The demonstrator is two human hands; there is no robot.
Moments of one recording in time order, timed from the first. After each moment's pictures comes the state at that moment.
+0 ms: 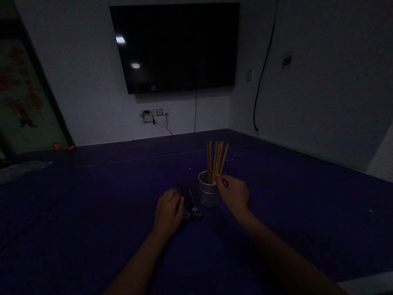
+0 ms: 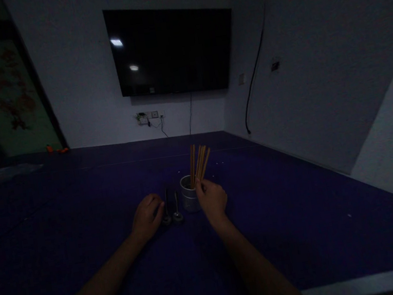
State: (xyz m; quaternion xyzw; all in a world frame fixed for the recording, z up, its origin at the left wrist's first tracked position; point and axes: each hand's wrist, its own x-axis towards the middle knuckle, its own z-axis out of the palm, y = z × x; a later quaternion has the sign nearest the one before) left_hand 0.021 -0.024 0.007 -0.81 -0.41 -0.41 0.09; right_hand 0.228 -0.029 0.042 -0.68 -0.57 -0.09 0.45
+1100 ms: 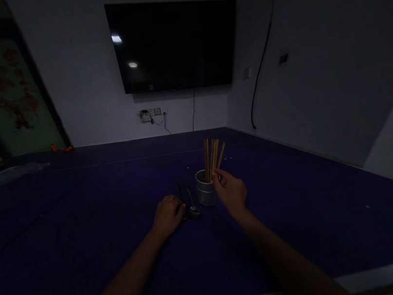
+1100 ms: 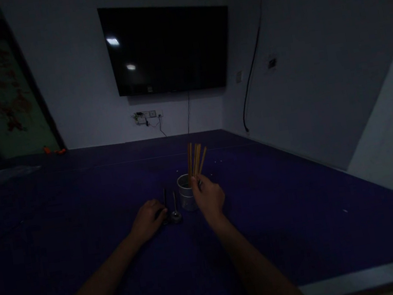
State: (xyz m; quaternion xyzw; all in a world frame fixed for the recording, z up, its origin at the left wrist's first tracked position) left_hand 0.019 -0.019 -0.001 -0.84 -0.47 -0.28 0.01; right_hand 0.223 -0.032 0.044 -0.67 -0.56 -0.07 0.49
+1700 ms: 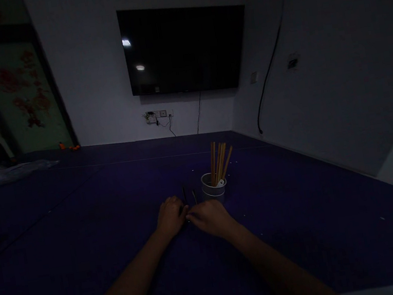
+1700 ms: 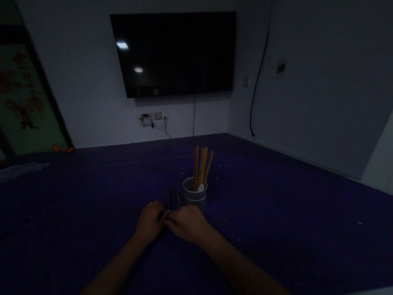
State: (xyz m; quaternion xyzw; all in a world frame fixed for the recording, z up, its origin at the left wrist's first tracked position) left_hand 0.021 -0.016 -0.004 -0.81 -0.51 -0.29 0.05; right_hand 0.181 -0.052 0.033 -0.45 -0.88 -0.06 0.15
